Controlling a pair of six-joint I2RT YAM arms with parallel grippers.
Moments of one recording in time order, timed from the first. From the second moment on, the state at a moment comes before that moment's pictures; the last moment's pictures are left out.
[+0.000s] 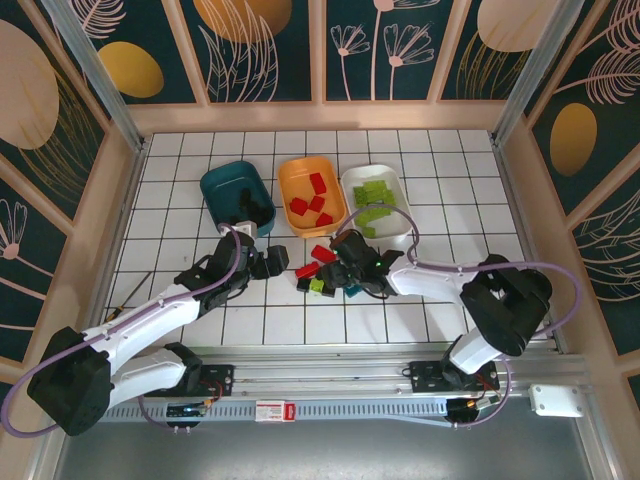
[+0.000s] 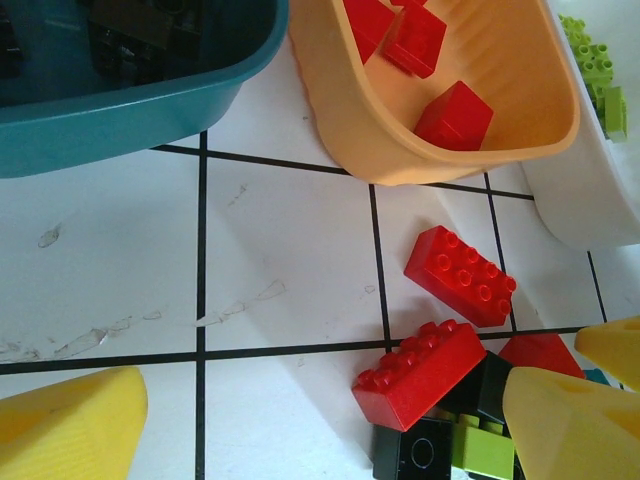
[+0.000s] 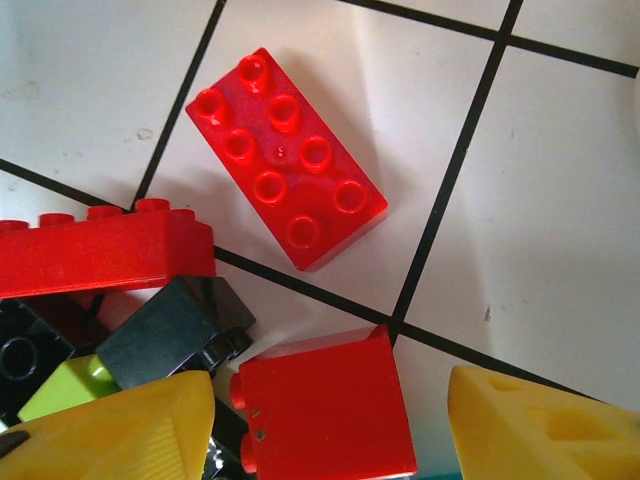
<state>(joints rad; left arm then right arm) -0.63 1.10 0.55 -0.16 -0.08 -0.71 0.88 1.56 0.79 -0.22 0.13 0.44</state>
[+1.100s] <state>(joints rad) -0.63 1.19 0.55 -0.12 -0.06 -0.69 1.21 1.44 0.67 -0.39 0.28 0.82</state>
